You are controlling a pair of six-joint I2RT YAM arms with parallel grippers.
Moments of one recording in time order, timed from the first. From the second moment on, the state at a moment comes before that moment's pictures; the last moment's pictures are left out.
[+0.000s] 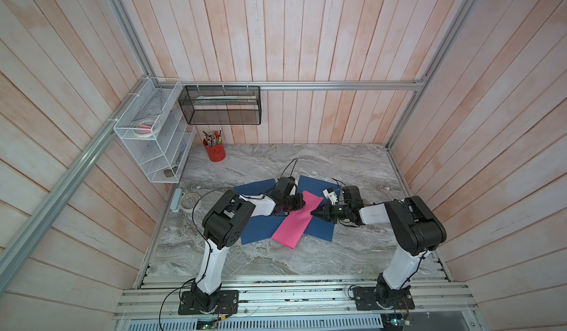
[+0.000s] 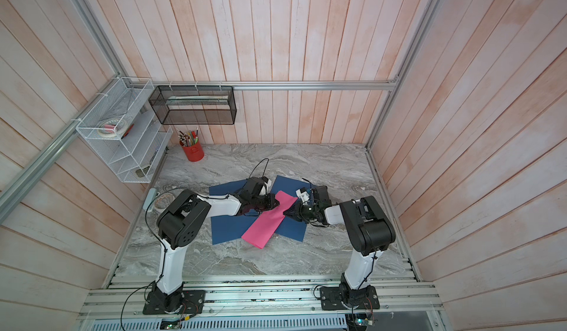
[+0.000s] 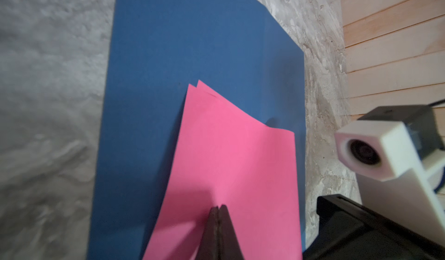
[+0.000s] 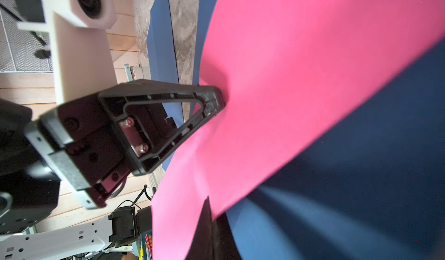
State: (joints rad) left arm -0.64 2.08 1.18 0.15 0.37 -0.70; right arm 0.29 1.81 0.71 0.26 -0.89 0.73
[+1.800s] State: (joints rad) left arm -0.51 1.87 1.05 0.18 0.52 -0.72; right arm -0.26 1.60 1.06 -0.48 -0.47 0.36
